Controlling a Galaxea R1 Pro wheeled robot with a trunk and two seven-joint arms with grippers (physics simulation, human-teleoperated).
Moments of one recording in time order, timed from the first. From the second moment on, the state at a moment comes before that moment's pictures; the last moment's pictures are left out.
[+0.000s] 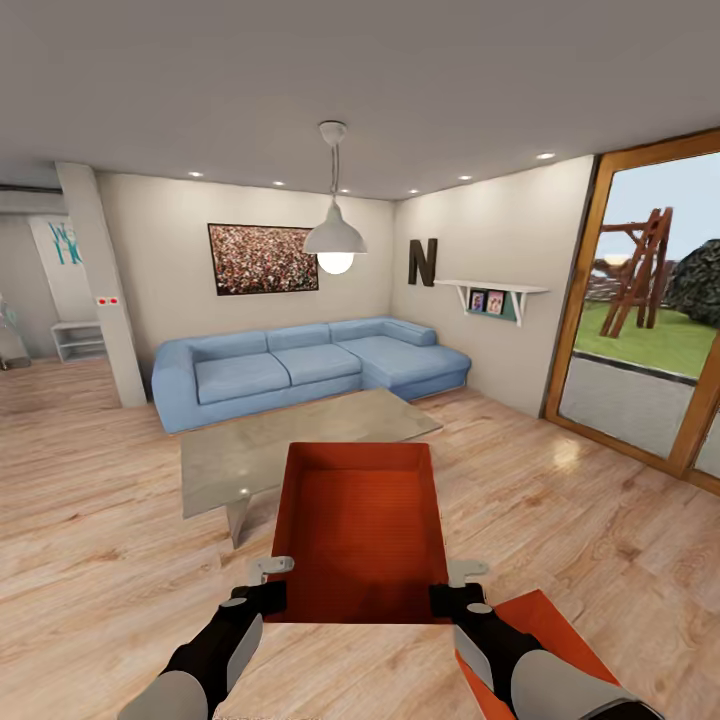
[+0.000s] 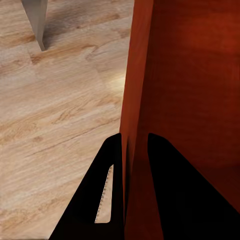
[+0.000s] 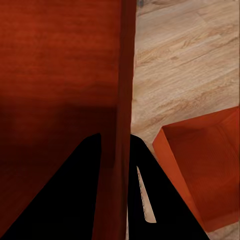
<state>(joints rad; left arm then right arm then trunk) -0.57 -0.11 0.09 -0.42 -0.01 0.15 0.11 -0.67 0.08 0.27 -0.16 -0.20 -0.04 -0.13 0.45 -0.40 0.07</state>
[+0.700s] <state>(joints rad) -0.57 -0.11 0.09 -0.42 -0.01 0.15 0.11 -0.67 0.08 0.27 -0.16 -0.20 -0.04 -0.13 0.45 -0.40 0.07</state>
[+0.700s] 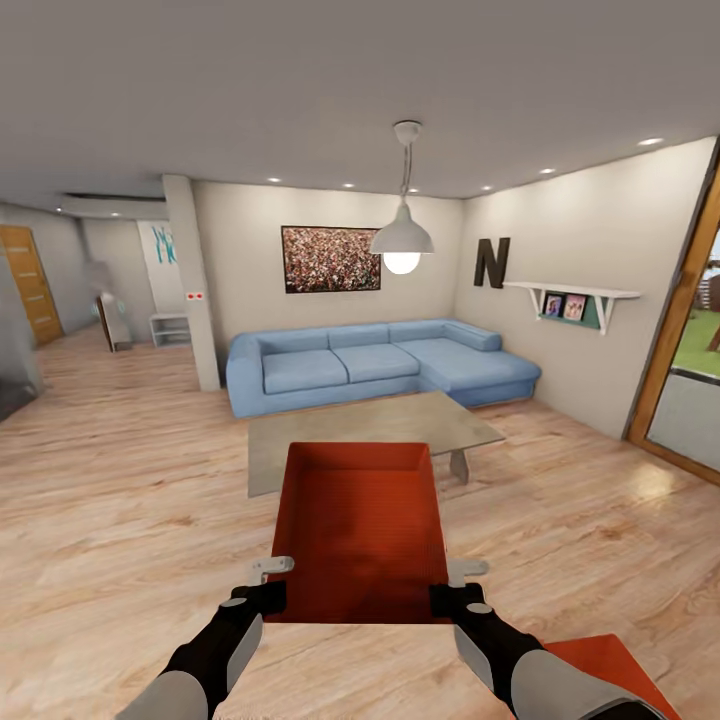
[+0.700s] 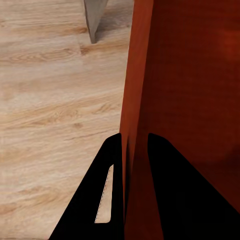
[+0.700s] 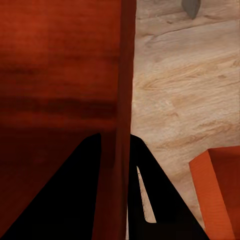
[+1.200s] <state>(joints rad) -0.57 -0.11 0.09 -0.42 -0.01 0.15 0.11 -0.67 0.08 0.27 -0.16 -0.20 -0.04 -0.13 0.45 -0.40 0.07</state>
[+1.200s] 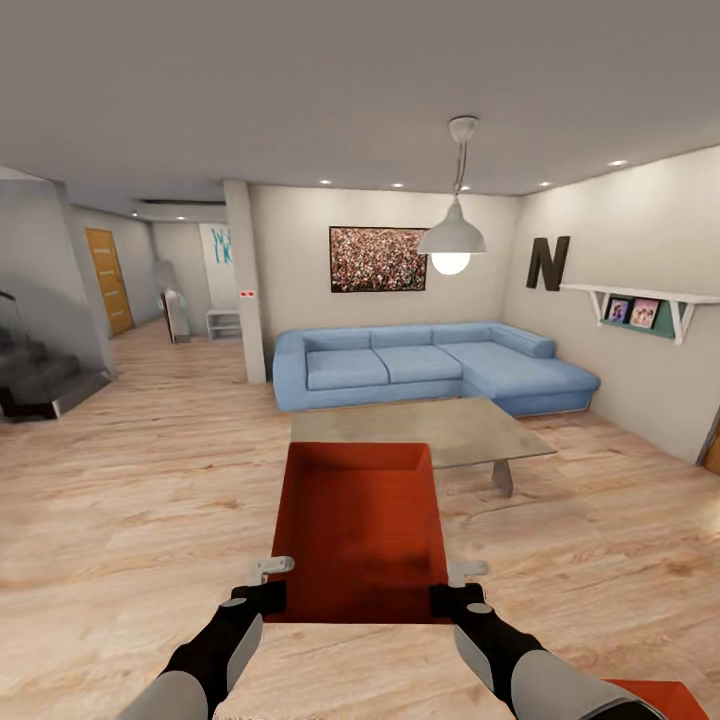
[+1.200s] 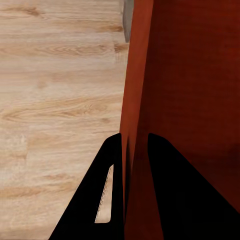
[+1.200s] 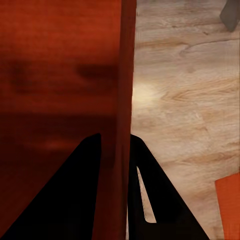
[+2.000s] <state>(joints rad) -0.57 -0.11 0.09 -0.42 -0.01 0.15 0.11 -0.67 0.08 0.27 -0.16 -0.20 -0.04 -0.13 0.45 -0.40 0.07</state>
